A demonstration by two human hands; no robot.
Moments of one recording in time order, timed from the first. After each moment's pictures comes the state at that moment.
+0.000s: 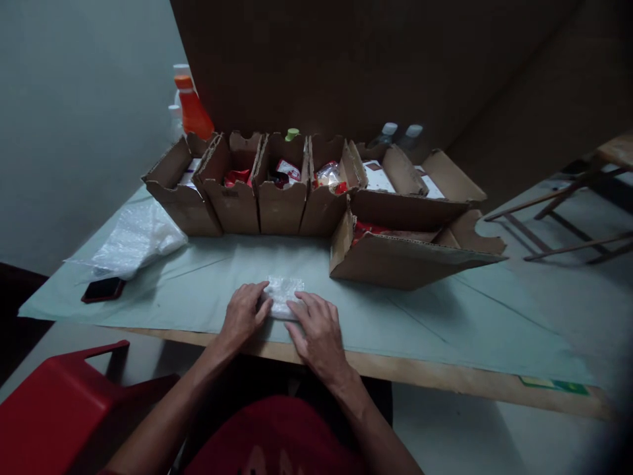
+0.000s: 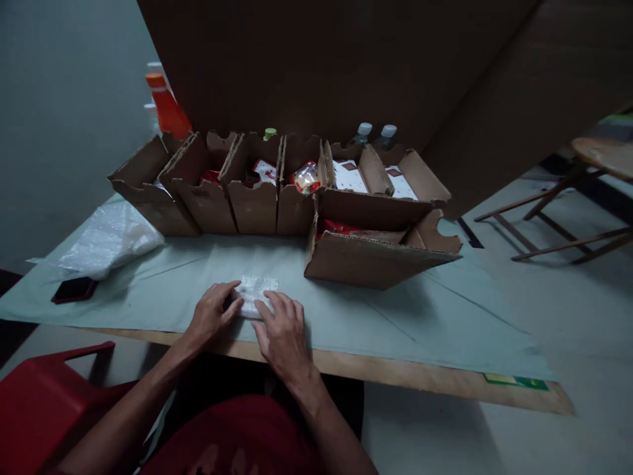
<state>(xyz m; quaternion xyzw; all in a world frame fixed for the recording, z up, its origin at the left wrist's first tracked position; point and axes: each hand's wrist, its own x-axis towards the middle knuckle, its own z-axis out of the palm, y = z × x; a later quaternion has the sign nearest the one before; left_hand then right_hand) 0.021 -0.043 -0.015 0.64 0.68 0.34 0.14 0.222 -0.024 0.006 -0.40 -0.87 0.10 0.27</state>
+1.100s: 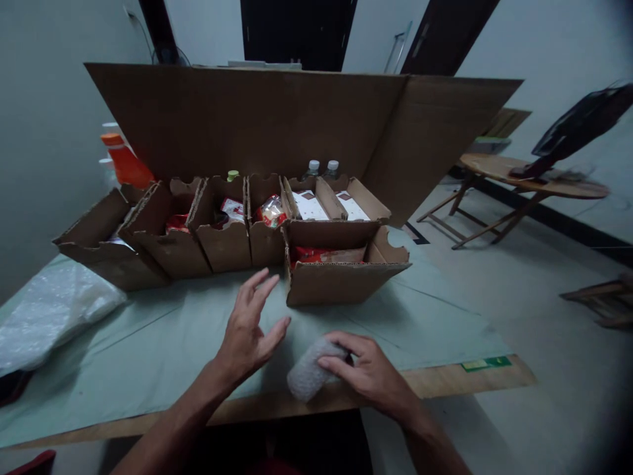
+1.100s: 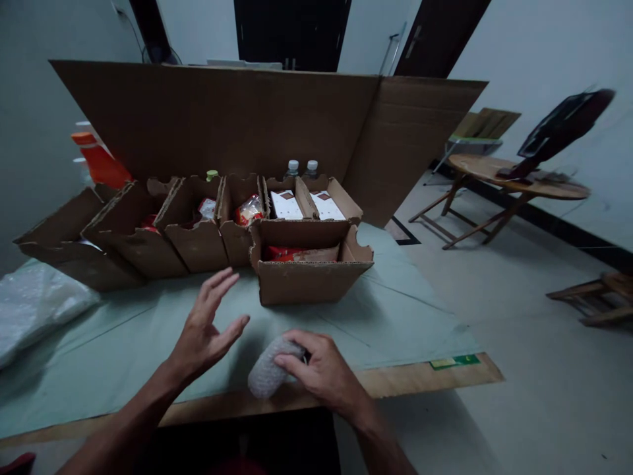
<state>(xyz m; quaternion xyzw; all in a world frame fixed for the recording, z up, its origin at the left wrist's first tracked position) 0.112 0.015 0.072 0.72 0.49 0.47 0.14 0.352 -0.003 0.088 -0.46 -0.74 0.41 0.27</state>
